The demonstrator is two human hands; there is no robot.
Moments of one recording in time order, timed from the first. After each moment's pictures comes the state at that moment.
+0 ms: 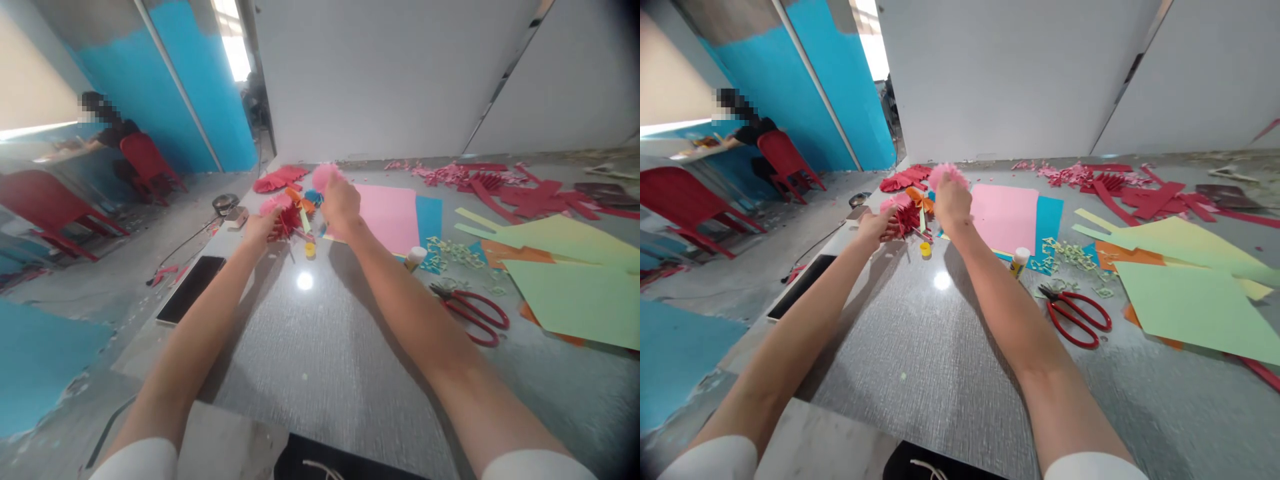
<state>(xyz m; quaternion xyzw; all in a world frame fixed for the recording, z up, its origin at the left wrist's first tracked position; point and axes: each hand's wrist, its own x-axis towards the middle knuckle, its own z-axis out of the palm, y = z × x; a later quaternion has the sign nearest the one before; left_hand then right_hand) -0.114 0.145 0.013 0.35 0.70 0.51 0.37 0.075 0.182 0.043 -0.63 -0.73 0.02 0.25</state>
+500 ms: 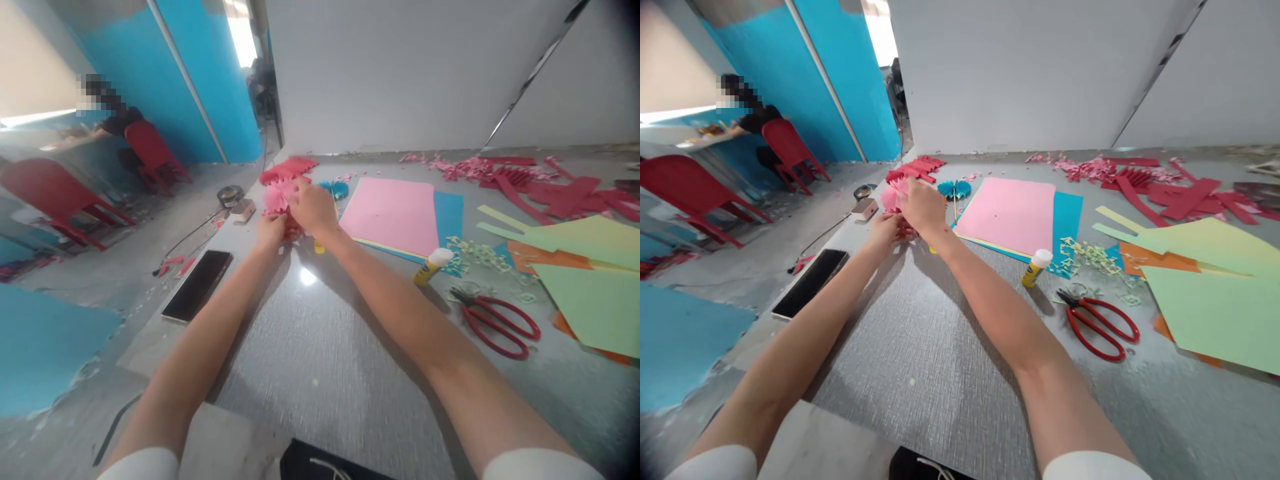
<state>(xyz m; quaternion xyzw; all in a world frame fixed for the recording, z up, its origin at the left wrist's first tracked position) -0.109 0.137 -0.014 0.36 0.62 0.56 0.42 0.010 0.169 0.031 -0.50 -0.79 0.05 0.34</state>
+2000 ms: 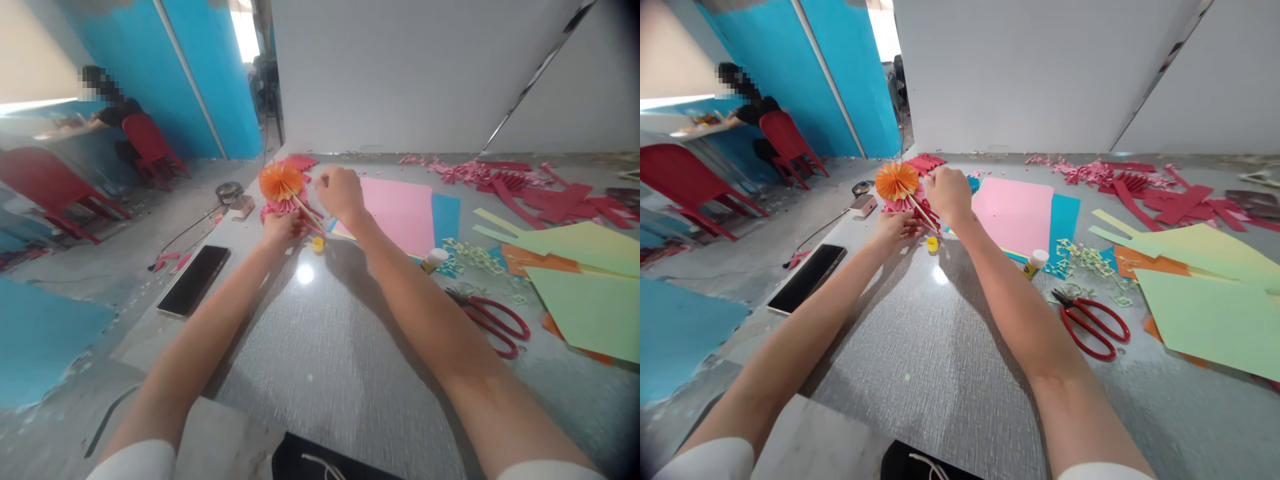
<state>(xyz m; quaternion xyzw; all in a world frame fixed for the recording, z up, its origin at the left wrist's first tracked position) -0.085 0.129 0.000 0.32 0.60 0.56 0.48 0.060 0.184 0.046 -0.52 -0.78 0.07 0.33</state>
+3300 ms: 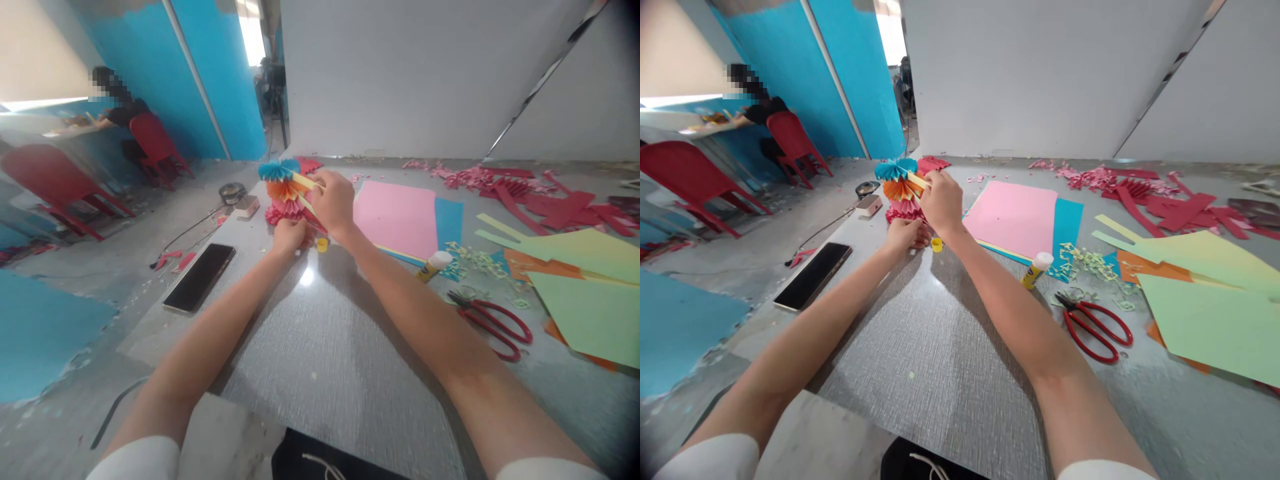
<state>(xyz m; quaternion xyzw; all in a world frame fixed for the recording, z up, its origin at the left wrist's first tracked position) -0.086 0.129 -0.029 0.43 0.67 0.46 0.40 0.029 0.174 0.024 -0.44 -0.74 0.08 0.50</state>
